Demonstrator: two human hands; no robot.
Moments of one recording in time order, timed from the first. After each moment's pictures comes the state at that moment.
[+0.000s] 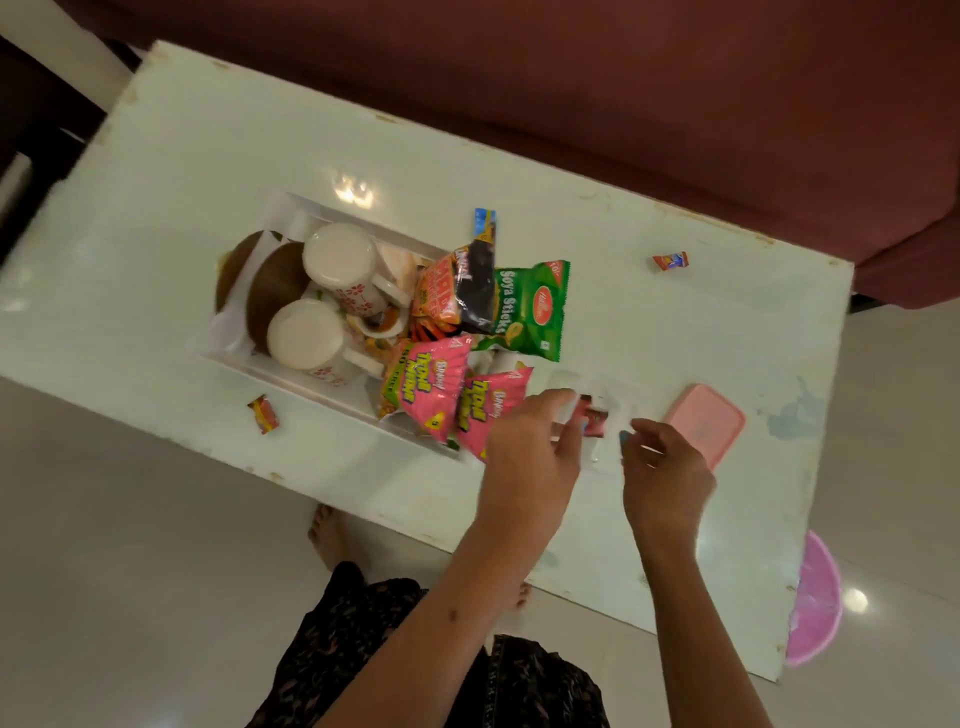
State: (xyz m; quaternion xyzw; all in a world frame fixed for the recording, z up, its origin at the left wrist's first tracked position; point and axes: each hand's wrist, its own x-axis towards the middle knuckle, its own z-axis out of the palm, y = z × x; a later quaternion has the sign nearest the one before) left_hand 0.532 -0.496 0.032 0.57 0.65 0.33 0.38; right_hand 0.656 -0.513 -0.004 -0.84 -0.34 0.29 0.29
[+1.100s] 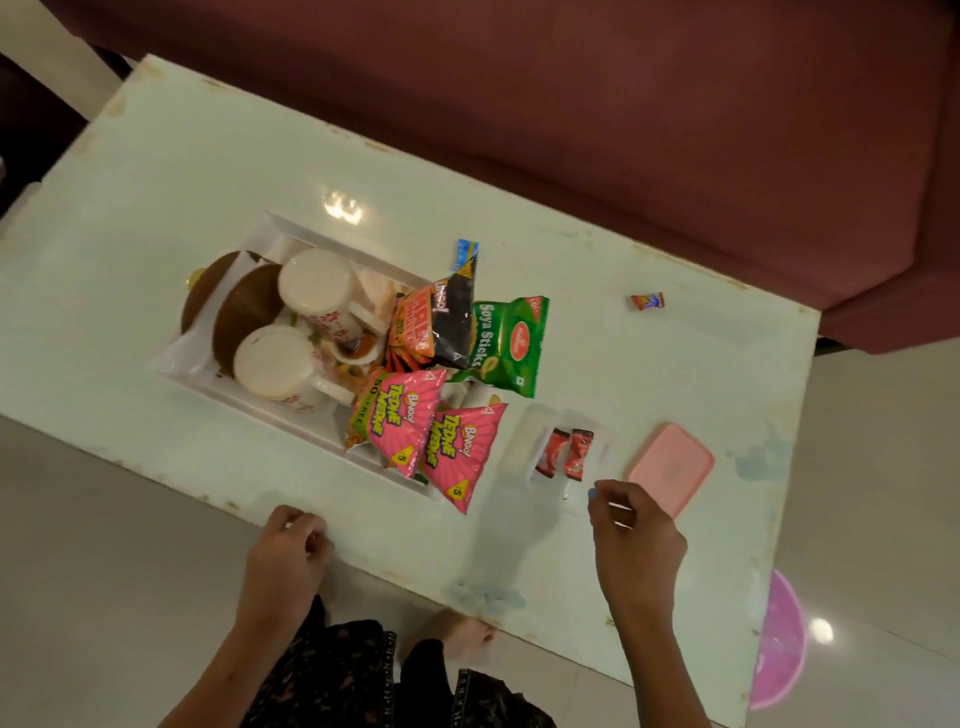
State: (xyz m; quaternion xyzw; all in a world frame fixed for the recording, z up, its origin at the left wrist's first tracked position) left_hand 0.358 -0.569 -0.074 0.54 0.79 0.10 0.29; right_hand 0.665 -0.528 -0.007 -0.84 -0.35 0.32 0.27
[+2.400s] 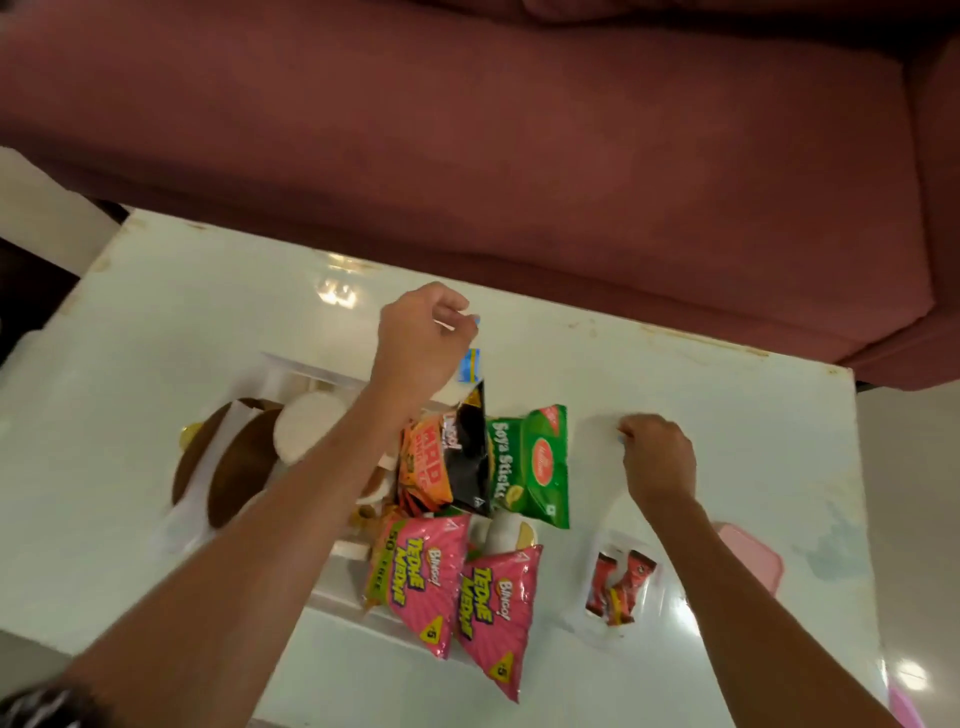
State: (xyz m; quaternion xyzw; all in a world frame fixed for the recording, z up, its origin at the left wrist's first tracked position) left_hand 0.458 -0.243 0.031 0.60 0.66 0.31 0.33; right_hand 0.692 -0.329 -0.081 -0.81 -0.55 0.17 0.05
